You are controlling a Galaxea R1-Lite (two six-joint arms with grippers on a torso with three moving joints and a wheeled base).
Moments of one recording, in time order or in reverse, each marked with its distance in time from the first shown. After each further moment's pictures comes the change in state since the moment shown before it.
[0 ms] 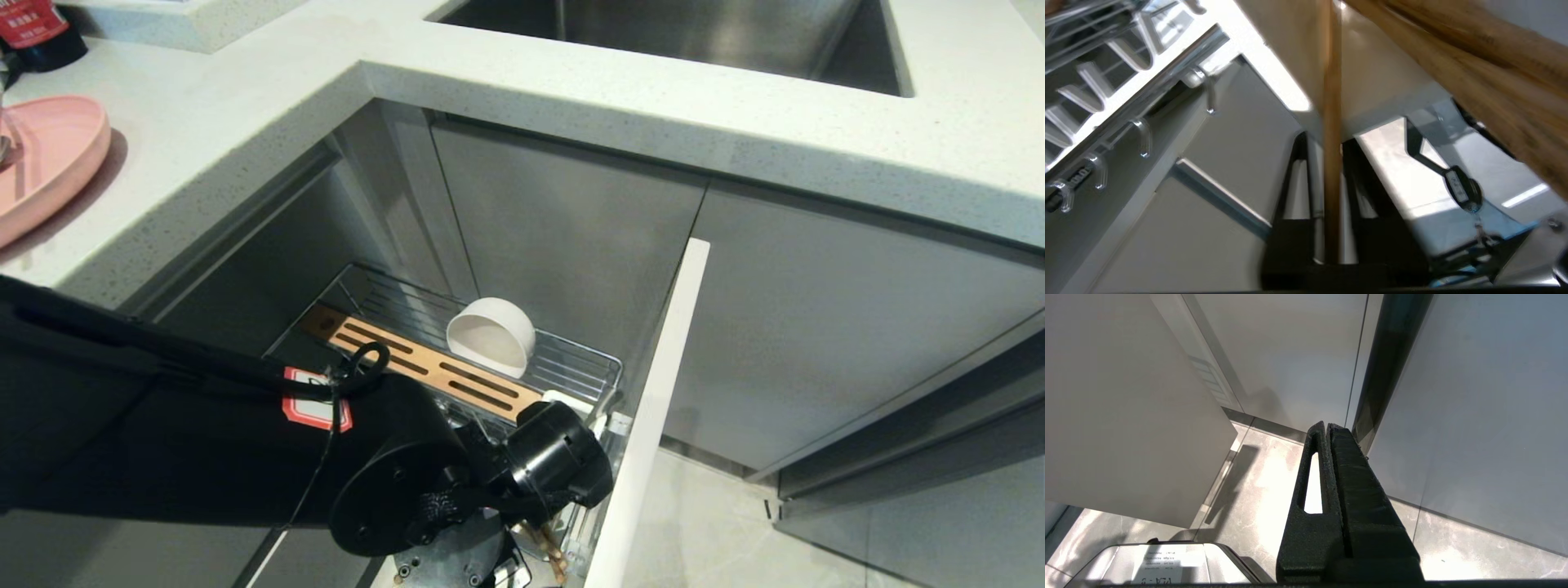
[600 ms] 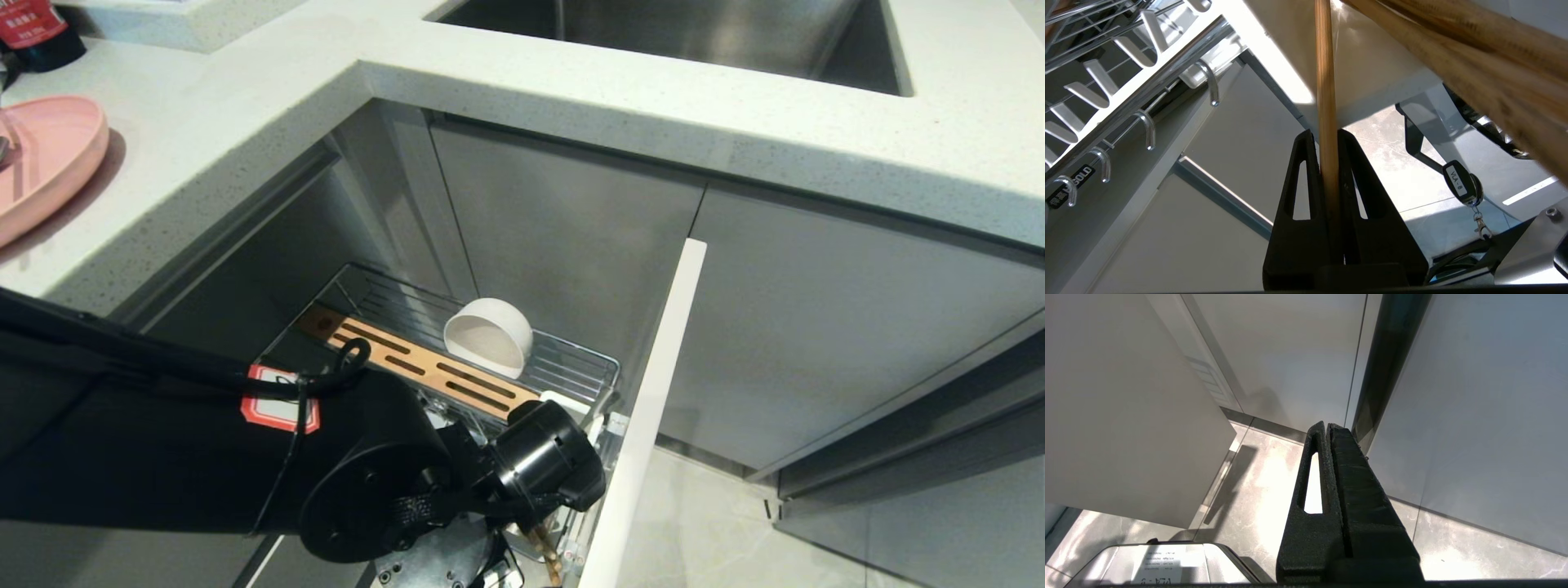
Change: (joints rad) left arm -0.006 -0.033 0.017 0.015 0.000 -0.001; right arm 0.000 0.000 0.000 0.000 0.000 0.000
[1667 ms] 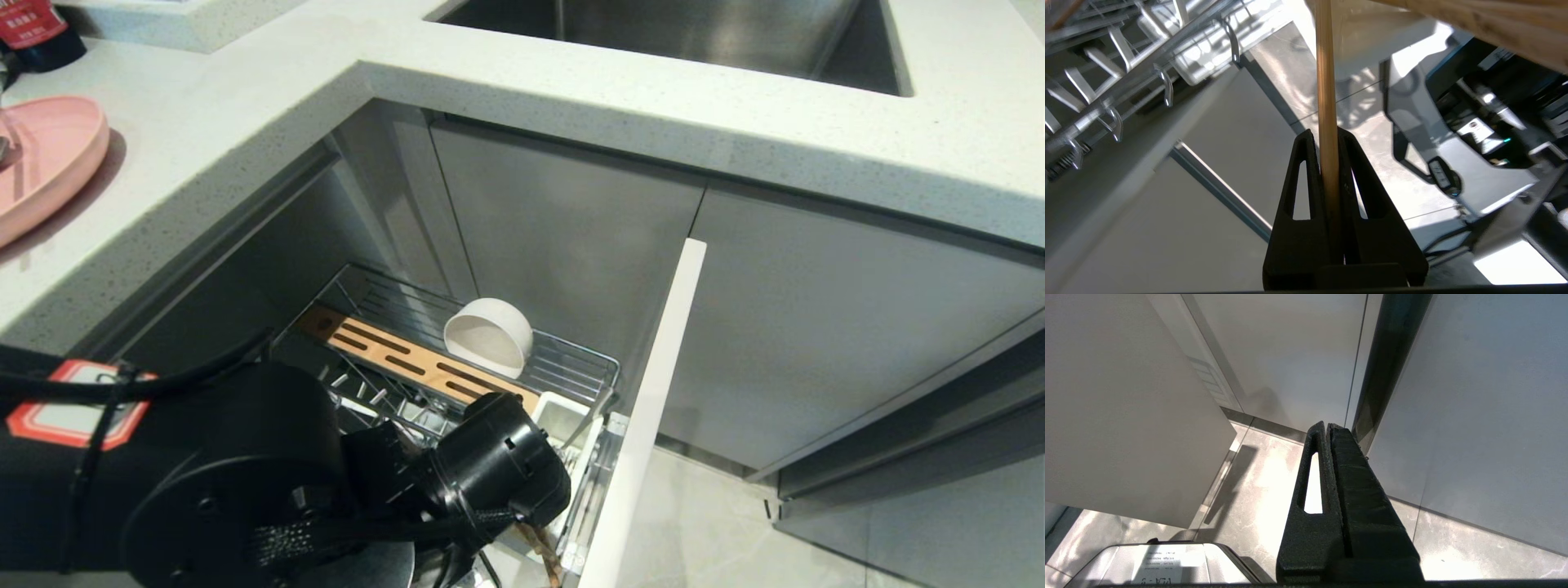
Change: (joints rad) left arm -0.031 -0.140 0.053 0.024 0.000 -0.068; right arm 0.000 0.000 0.000 0.000 0.000 0.000
